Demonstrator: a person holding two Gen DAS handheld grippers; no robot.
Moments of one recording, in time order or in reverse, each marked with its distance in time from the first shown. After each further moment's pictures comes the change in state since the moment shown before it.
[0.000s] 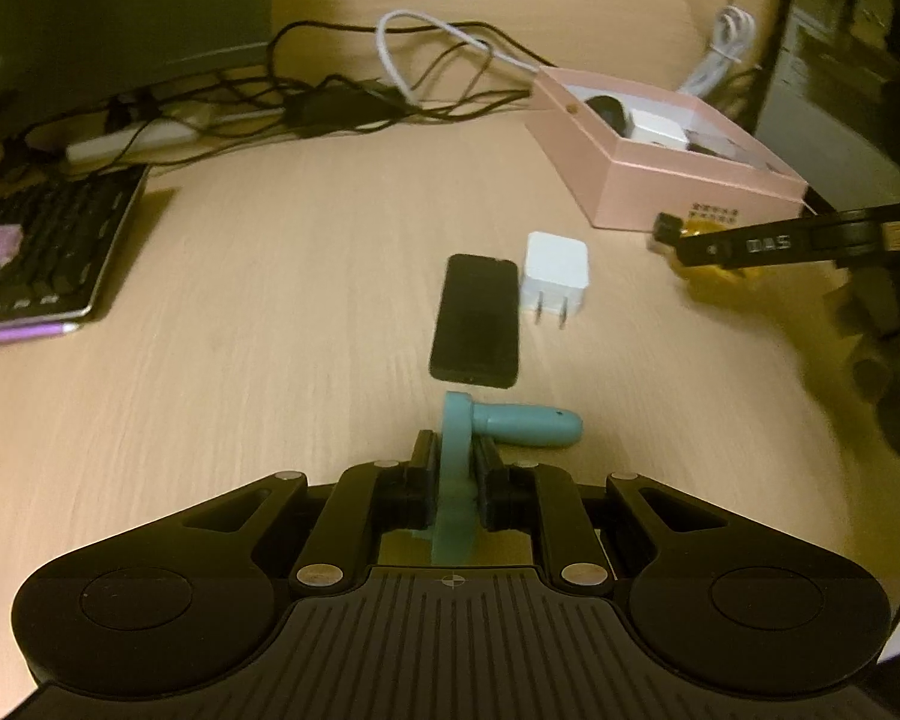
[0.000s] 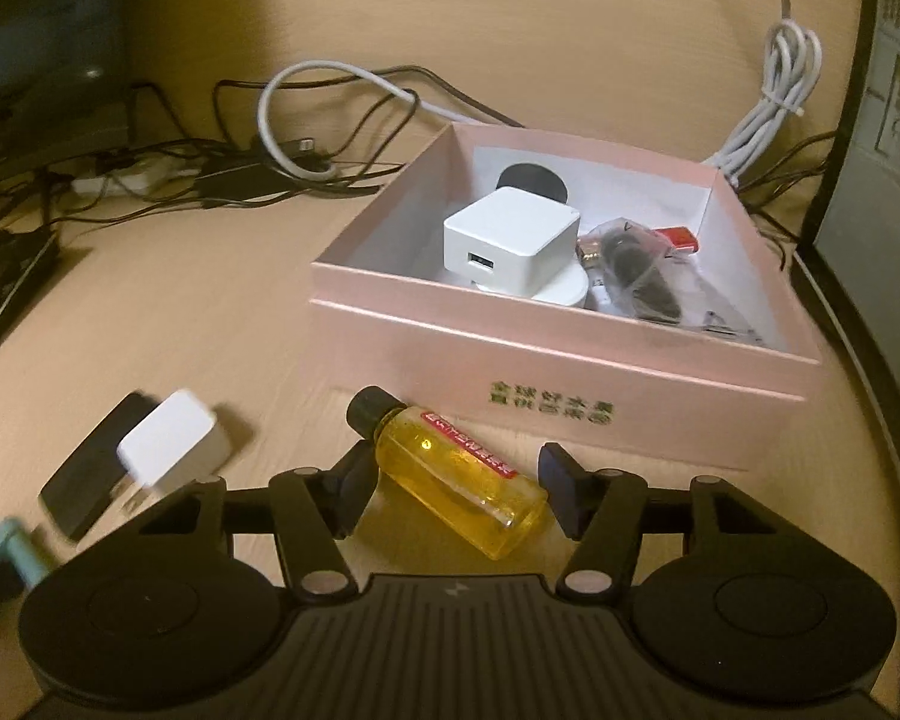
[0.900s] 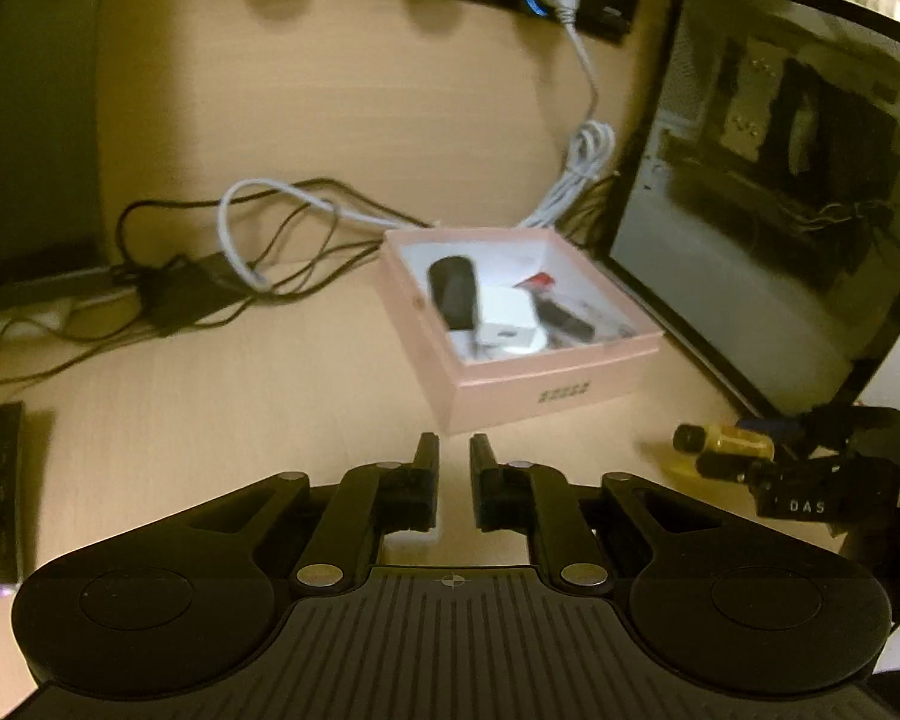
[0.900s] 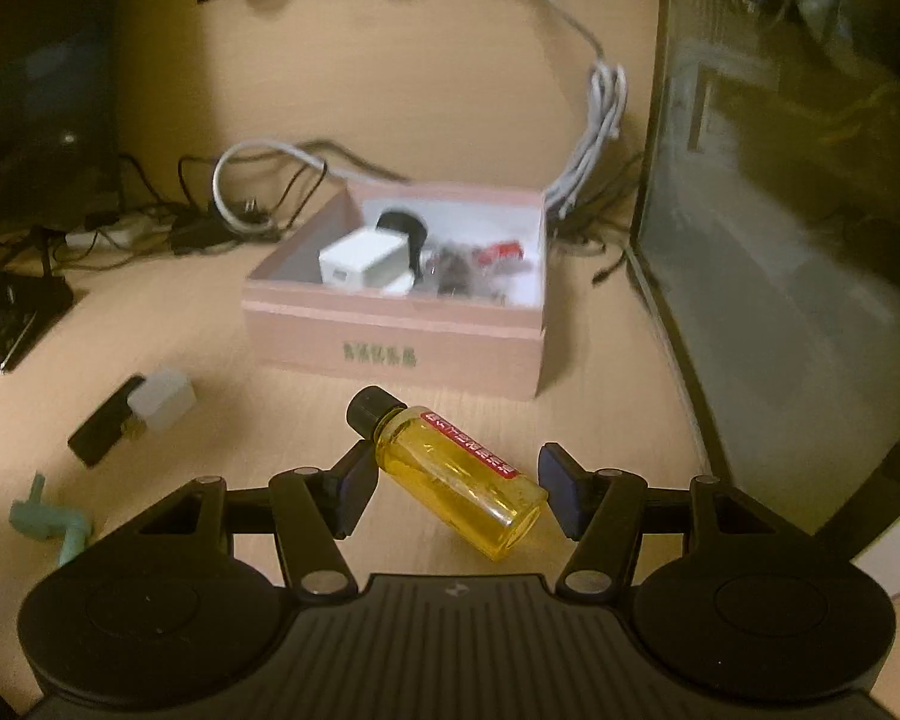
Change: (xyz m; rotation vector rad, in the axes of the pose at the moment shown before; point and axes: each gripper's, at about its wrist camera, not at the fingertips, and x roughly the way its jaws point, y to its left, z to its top) left arm -0.029 -0.020 0.102 0.121 -0.123 -0.252; right arm -0.104 -0.062 -0.039 0.082 -0.070 -0.057
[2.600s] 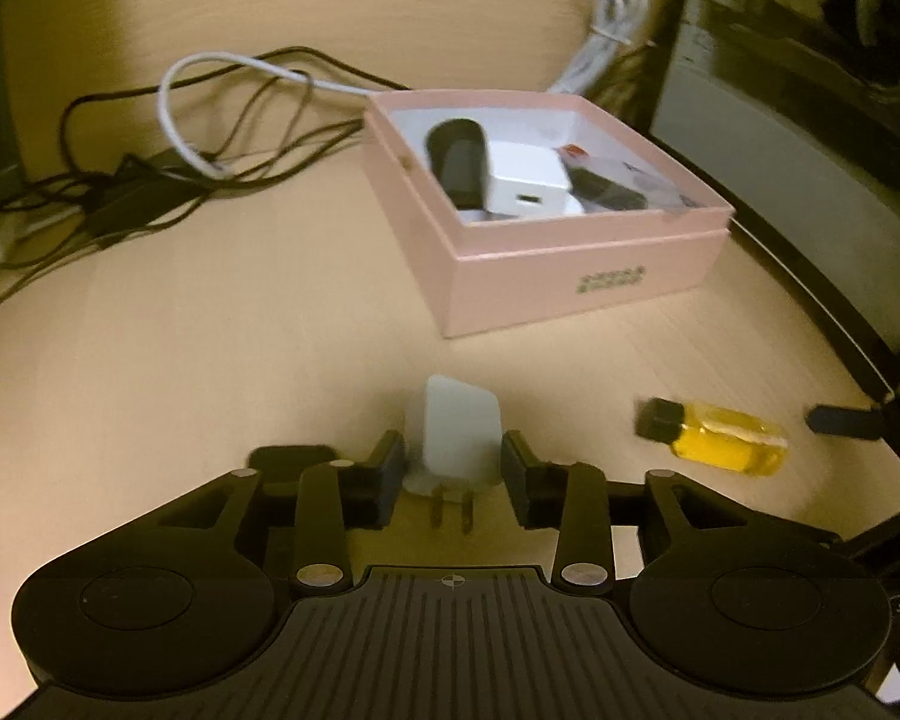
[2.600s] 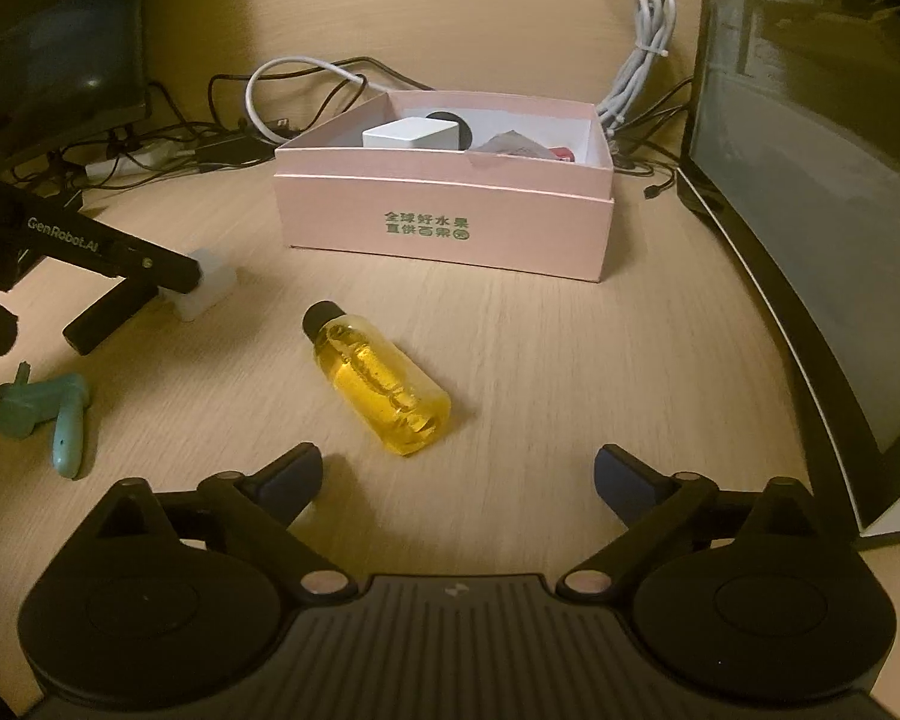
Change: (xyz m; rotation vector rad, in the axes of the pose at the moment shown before) left arm 0.094 -0.019 -0.040 0.043 0.150 0.053; right arm 0.030 0.017 -0.058 -0.034 0.037 0.034
